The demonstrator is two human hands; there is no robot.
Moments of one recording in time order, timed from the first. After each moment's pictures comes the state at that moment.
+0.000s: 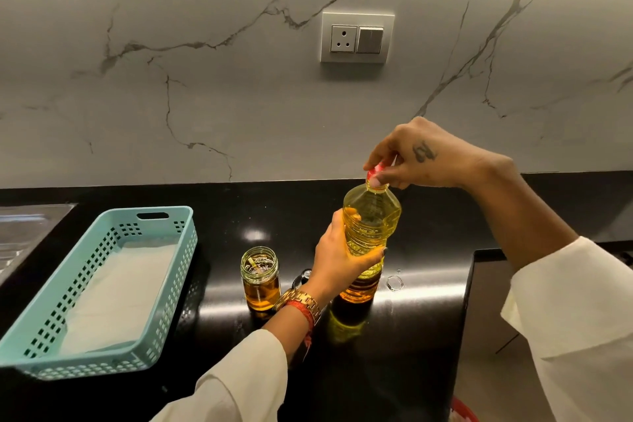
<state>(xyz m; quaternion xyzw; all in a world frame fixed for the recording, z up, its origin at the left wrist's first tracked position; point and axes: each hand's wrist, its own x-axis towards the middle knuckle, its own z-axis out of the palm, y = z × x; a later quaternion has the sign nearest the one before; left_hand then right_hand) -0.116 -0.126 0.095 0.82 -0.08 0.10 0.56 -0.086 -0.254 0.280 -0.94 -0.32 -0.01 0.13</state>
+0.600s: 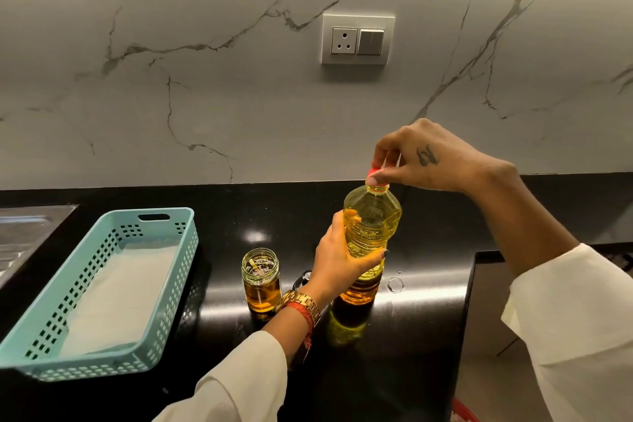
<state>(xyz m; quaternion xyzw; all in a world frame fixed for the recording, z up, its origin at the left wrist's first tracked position) -0.117 -0.125 0.096 0.82 -0.07 0.09 0.57 -0.085 -0.258 0.278 -0.94 -0.33 -0.07 0.10</state>
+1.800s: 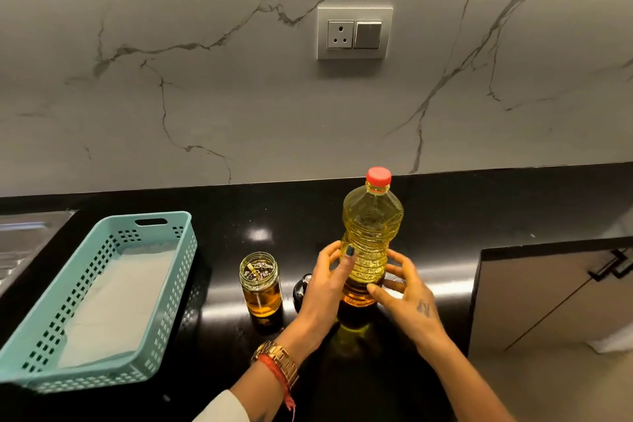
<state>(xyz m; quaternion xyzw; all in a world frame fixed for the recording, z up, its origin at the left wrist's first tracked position) -0.154 -0.114 0.083 0.66 0.02 -0.08 0.74 -0.148 -0.265 0.064 -0.81 0.01 0.01 0.58</state>
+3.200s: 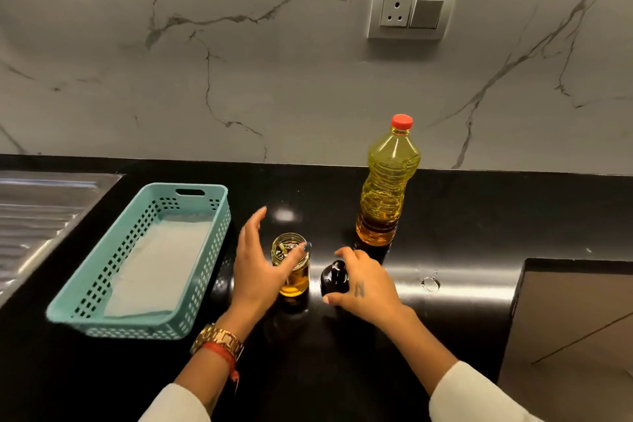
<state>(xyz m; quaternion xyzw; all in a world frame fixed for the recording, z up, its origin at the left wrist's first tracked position) -0.168 0.000 0.064 0.83 0.12 0.22 0.49 -0.122 -0.175 0.056 -0.95 -0.20 0.11 0.20</state>
